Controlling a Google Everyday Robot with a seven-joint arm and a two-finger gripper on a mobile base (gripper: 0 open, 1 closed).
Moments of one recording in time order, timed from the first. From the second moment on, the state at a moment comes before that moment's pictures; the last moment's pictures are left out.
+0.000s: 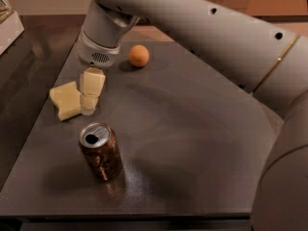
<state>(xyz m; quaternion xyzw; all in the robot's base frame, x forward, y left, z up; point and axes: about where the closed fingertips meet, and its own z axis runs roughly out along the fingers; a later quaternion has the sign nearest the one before) 0.547 0.170 0.888 -0.77 0.58 0.15 0.22</state>
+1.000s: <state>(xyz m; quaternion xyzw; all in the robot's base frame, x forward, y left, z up) 0.551 0.208 0.854 -0.78 0.57 0.14 0.19</state>
